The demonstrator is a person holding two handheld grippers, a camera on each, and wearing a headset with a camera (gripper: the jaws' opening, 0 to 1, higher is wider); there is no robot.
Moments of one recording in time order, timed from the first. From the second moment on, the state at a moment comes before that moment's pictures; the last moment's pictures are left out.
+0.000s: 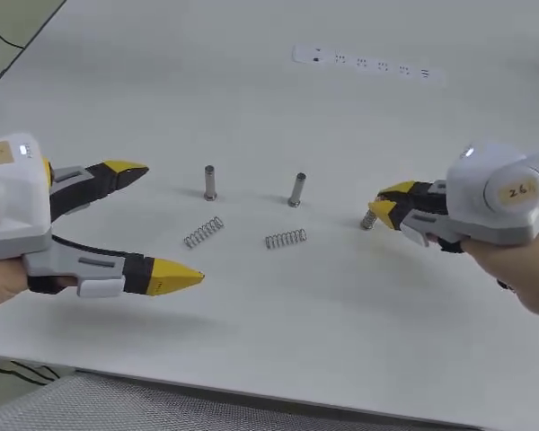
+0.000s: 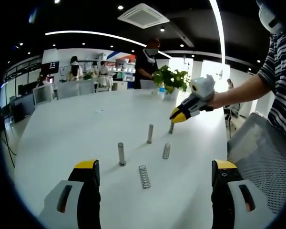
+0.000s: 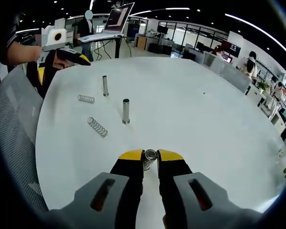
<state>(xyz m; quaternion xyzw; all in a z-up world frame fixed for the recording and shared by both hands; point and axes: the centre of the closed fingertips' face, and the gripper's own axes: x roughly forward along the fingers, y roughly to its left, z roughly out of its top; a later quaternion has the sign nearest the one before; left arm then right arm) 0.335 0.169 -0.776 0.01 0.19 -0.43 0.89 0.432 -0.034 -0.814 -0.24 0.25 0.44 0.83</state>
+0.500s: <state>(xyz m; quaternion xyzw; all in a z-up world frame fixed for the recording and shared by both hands) 0.337 0.168 -0.775 0.01 0.19 -0.43 0.88 0.431 -0.033 -0.815 -0.23 0.25 0.44 0.83</state>
